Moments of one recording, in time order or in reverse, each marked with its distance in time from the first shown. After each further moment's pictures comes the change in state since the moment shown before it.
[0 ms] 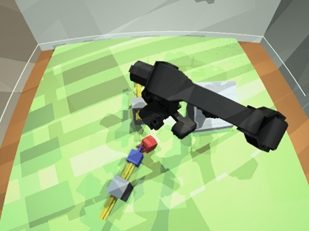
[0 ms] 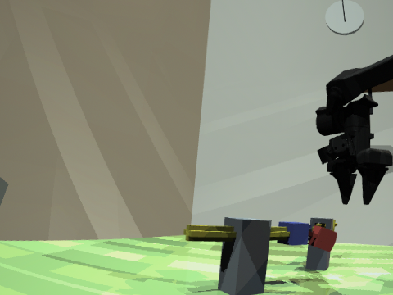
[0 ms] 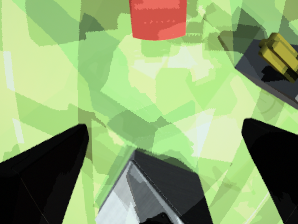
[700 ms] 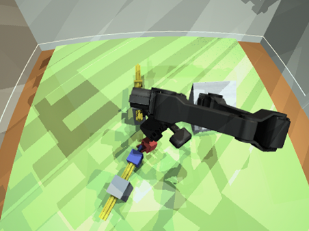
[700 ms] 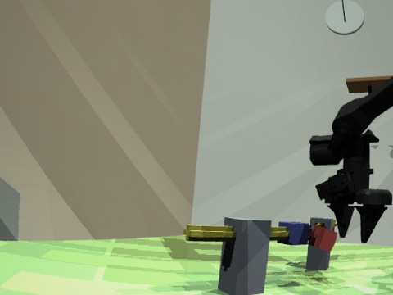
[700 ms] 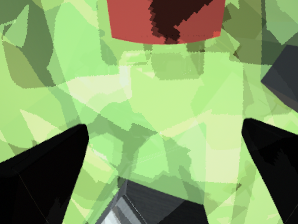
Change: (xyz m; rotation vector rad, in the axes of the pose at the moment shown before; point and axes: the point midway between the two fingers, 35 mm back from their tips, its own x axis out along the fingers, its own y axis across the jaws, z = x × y) arm 0.073 -0.001 -0.001 -0.024 0.009 -0.002
